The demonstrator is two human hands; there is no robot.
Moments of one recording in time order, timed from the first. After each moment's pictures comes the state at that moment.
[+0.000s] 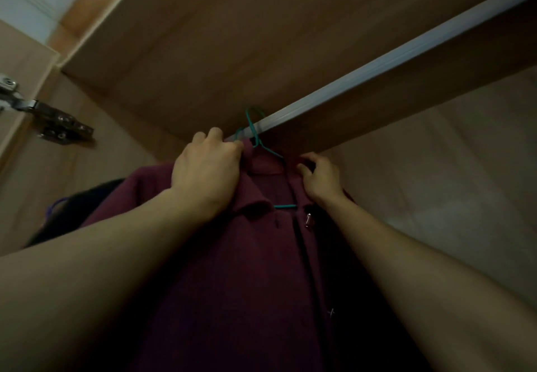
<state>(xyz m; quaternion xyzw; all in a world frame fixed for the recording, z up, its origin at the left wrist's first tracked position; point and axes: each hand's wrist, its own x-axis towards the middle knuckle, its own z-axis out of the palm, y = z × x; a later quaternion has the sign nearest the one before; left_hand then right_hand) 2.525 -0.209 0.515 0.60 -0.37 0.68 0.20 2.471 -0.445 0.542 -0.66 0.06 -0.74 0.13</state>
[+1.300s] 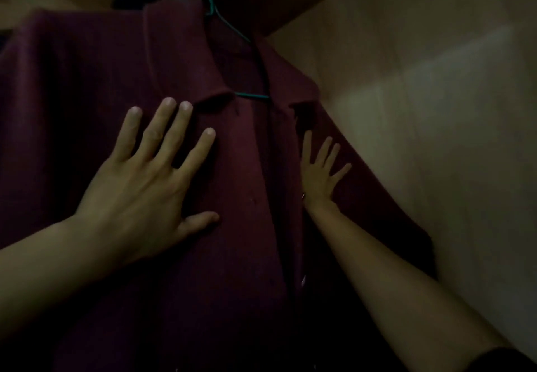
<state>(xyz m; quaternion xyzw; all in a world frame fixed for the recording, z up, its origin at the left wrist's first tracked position) 2.575 -0.188 0.339 0.61 -0.40 0.68 -0.12 2.539 -0.496 0.314 -0.76 0.35 -0.54 0.06</state>
